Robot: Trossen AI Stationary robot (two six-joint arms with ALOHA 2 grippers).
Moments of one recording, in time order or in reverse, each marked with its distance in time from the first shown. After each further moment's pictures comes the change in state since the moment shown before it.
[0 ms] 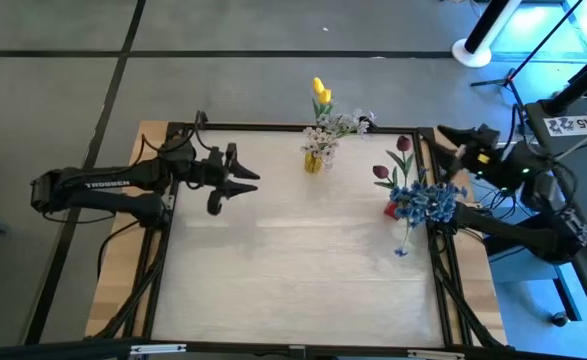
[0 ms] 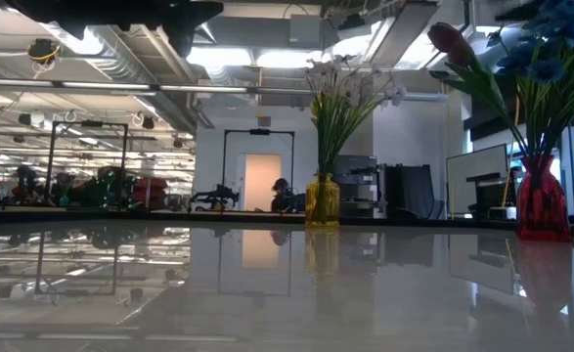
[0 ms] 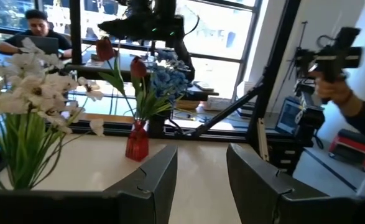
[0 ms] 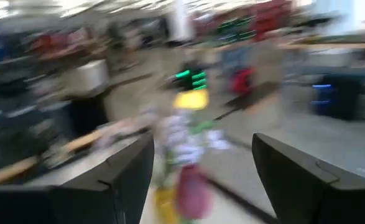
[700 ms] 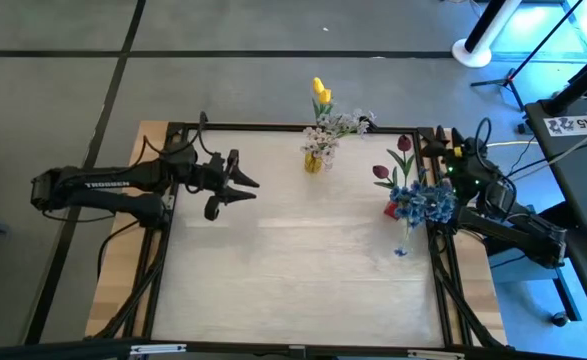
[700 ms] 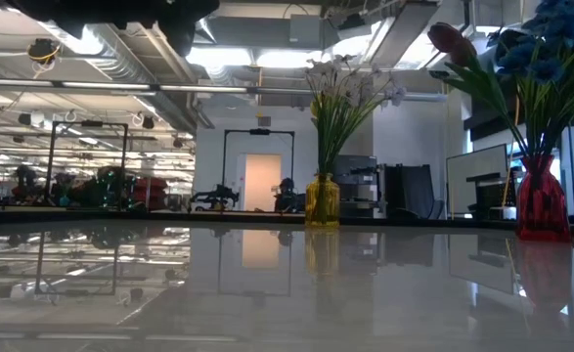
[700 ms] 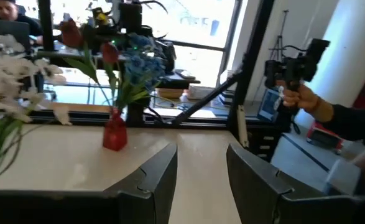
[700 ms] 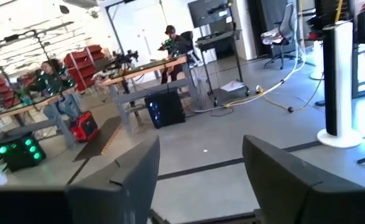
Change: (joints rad) left arm -0.066 0.000 0.000 -0.042 0.017 0.002; right arm 0.000 -0.054 -0.360 0.259 0.521 0.154
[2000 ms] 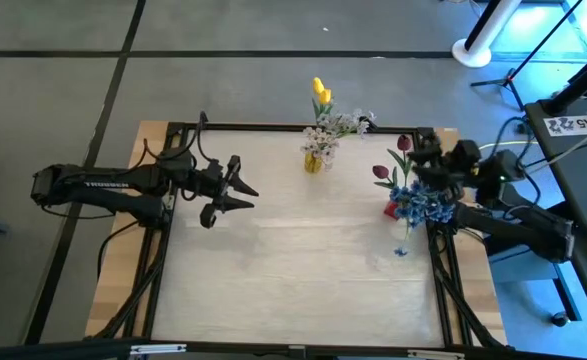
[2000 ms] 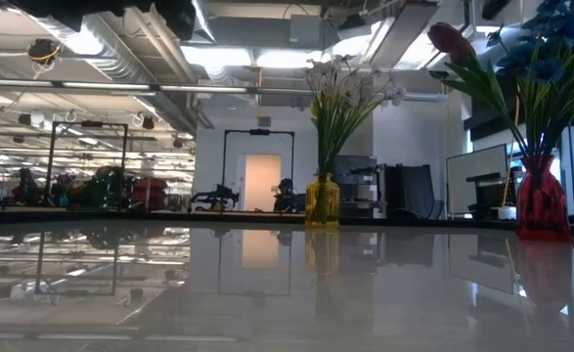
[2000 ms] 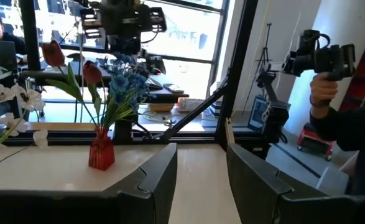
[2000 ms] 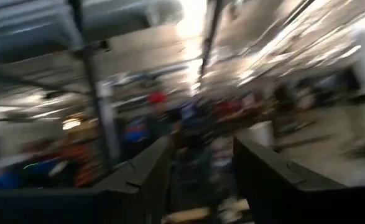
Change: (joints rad) left arm -0.058 0.000 0.002 0.072 -0.012 -0.009; right arm 0.135 0.185 0.140 0.524 -1.472 0.097
